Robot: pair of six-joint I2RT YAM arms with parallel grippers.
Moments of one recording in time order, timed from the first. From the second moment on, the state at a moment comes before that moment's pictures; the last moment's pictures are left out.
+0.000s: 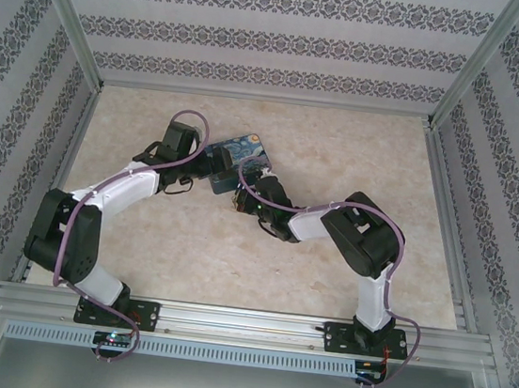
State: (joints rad) left arm -0.29 1.54 1.01 -0.27 0.21 -0.70; right arm 0.73 2.00 0.90 0.52 -0.05 0.82
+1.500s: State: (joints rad) left arm -0.34 1.76 1.18 -0.44 -0.04 -0.52; right arm 0.62 2.05 0.87 0.74 -0.14 1.14
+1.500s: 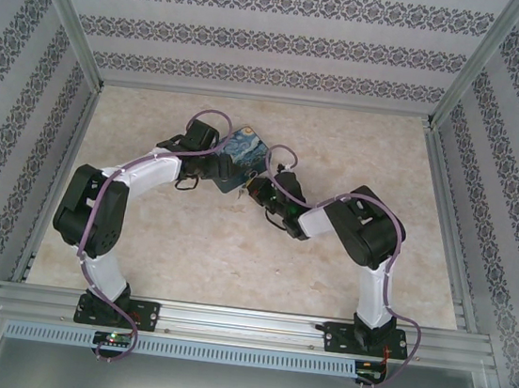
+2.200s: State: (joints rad) left arm -0.34 1.77 1.20 -0.44 -0.02 -0.53; right arm 0.50 1.96 0.68 0.80 -0.15 1.21
